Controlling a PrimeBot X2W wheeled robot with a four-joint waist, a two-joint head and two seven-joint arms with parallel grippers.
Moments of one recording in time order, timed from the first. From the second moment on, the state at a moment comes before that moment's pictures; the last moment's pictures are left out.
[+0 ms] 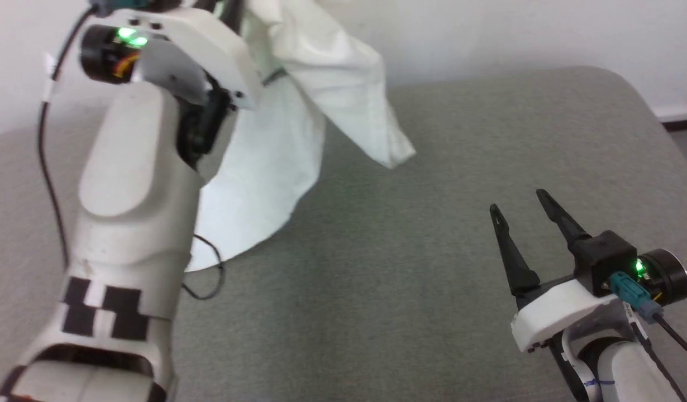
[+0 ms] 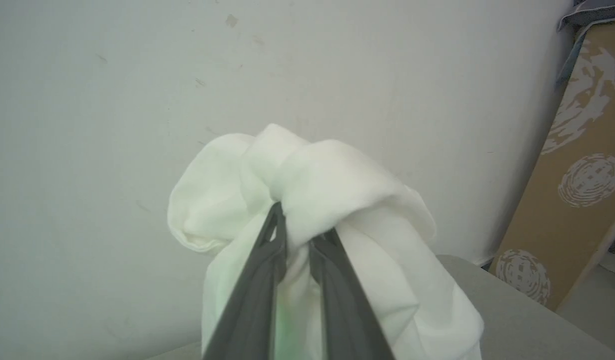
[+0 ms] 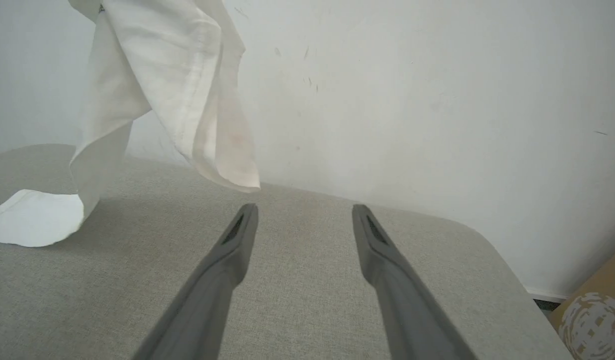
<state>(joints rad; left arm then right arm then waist) -1.01 0.15 -0.21 0.64 -0.33 -0.11 0.09 -0.09 -0.06 0.09 -0.12 -0.01 0.13 0.09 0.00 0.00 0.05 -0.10</state>
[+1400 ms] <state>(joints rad) -0.13 0.24 -0.18 -0.02 -0.32 0.15 -0.05 -0.07 -0.05 0.08 -0.10 0.04 0.13 0.10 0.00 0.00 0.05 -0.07</state>
